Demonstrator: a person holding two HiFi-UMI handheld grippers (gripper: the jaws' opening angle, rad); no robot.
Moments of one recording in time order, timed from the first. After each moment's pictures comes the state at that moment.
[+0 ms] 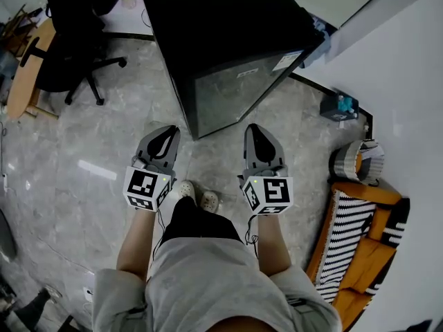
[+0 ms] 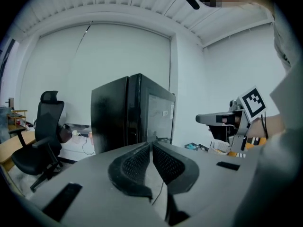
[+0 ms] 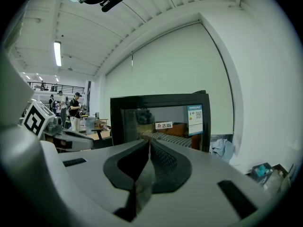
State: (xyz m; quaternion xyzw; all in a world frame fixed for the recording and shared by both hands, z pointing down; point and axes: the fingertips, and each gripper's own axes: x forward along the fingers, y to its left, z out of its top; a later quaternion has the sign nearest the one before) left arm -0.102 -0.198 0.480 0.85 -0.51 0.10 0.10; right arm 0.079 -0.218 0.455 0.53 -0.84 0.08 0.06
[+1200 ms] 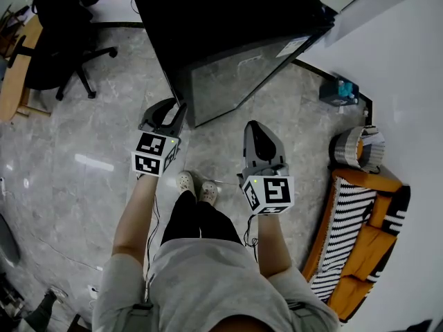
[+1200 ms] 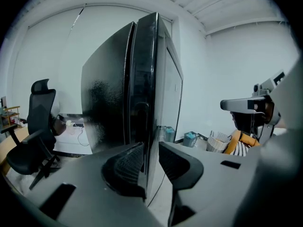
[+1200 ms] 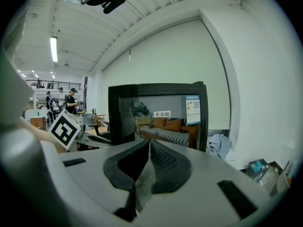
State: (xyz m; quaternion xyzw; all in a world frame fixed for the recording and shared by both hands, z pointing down) left arm -0.090 -0.266 0.560 0.85 -0.48 0.17 0.14; right arm 0.082 -0.216 0.490 0.54 -0.83 0.09 0.08
